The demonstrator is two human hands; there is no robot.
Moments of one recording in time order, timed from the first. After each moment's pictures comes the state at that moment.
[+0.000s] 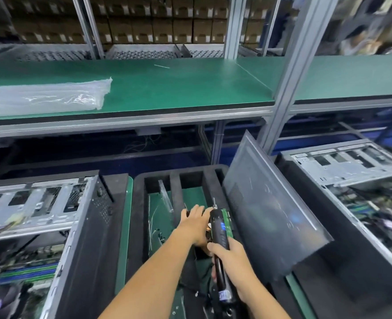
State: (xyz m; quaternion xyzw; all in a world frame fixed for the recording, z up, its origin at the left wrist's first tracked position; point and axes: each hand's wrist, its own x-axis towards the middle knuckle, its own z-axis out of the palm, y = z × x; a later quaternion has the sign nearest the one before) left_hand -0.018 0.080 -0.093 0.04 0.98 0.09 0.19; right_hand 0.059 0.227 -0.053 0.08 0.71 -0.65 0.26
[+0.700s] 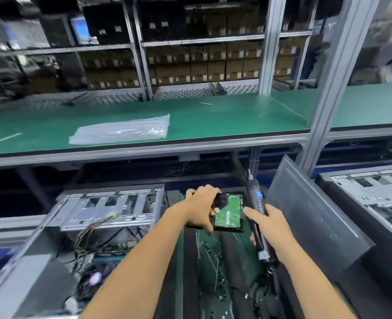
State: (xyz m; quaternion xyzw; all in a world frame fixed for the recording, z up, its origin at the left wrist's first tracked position) left_hand 0.061 -0.031 0.071 0.08 0.99 0.09 0.07; right_hand 0.050 0.189 0.042 -0.02 0.75 -0.65 0.15
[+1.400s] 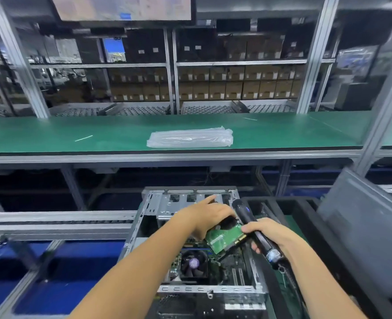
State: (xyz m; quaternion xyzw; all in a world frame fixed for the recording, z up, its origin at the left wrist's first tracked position) left_hand 0.238 -0.227 0.103 0.26 0.96 -0.07 0.05; right_hand 0.183 -0.016 0.074 -0.06 0.73 -0.57 0.37
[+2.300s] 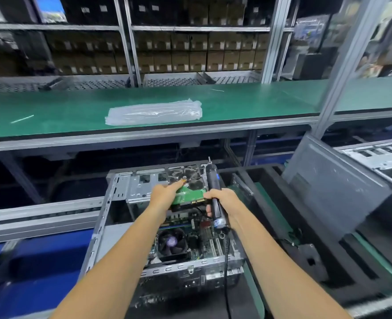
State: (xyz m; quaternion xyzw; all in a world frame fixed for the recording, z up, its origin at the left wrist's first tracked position) left_hand 0.221 -0.246 0.037 -0.29 0.72 0.63 -0.06; right_hand 0.189 -0.066 0.041 0.00 0.65 -0.71 0.27
